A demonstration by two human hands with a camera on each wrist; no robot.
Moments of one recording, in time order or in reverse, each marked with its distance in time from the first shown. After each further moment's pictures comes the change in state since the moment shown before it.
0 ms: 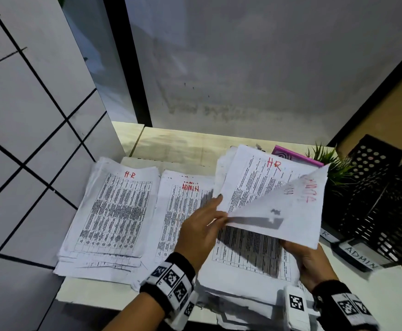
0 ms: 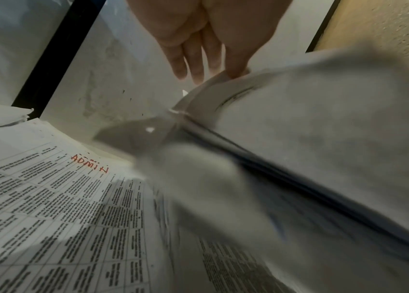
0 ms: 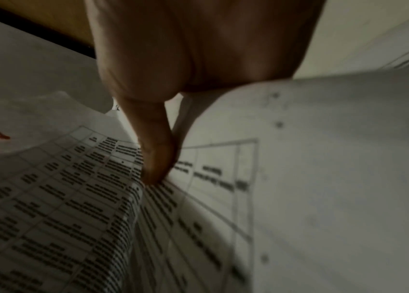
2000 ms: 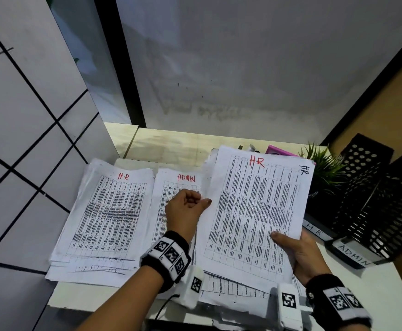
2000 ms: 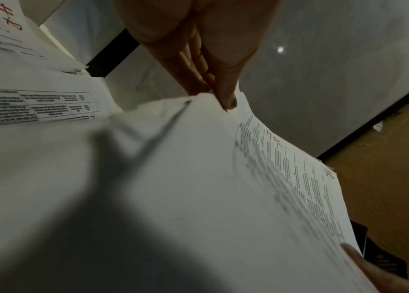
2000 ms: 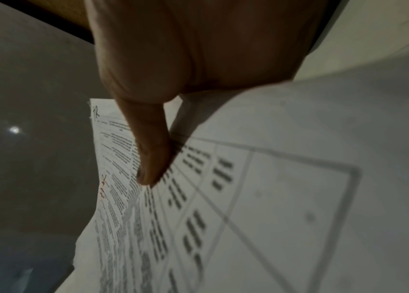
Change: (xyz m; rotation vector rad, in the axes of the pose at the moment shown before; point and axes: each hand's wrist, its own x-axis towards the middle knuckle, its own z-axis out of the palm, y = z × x) left_hand 0.046 -0.004 0.000 -0.262 0.317 -0.537; right_hand 0.000 -0.012 0.006 -0.033 -0.037 0.023
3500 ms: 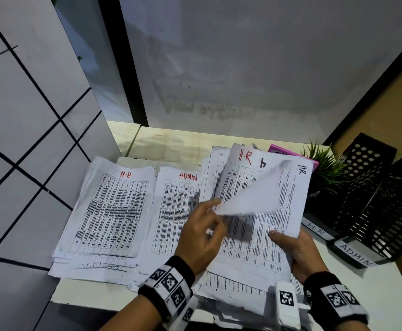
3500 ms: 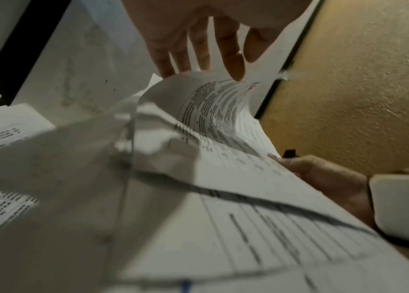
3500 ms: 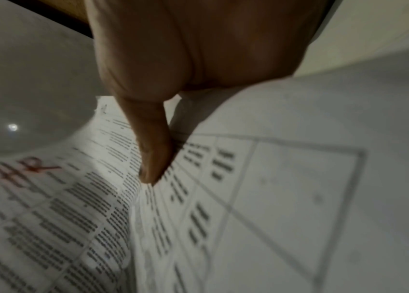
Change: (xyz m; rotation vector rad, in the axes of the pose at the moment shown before) left_hand -0.051 -0.011 -0.007 0.338 -0.320 0.546; right_hand 0.005 0.007 0.004 -0.039 -0.050 -0.033
